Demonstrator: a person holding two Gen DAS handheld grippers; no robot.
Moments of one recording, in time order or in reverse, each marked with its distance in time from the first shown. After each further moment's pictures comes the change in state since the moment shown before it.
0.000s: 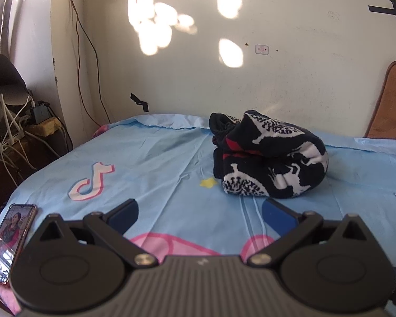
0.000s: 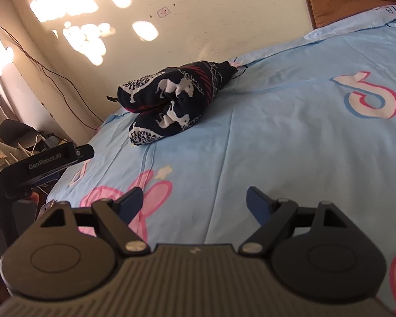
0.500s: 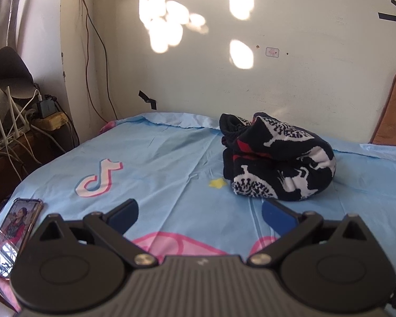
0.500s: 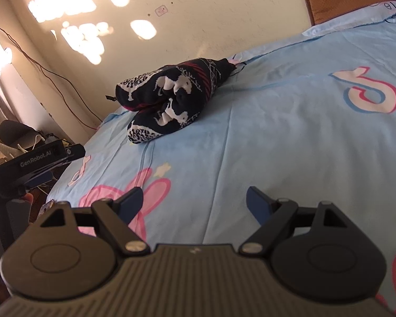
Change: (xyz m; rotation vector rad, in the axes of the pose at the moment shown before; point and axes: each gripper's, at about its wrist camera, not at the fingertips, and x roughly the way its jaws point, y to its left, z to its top) left arm -0.001 0.014 0.002 -0.034 0.008 0.012; right arm 0.003 -0.002 -0.003 0.008 0.004 -0.001
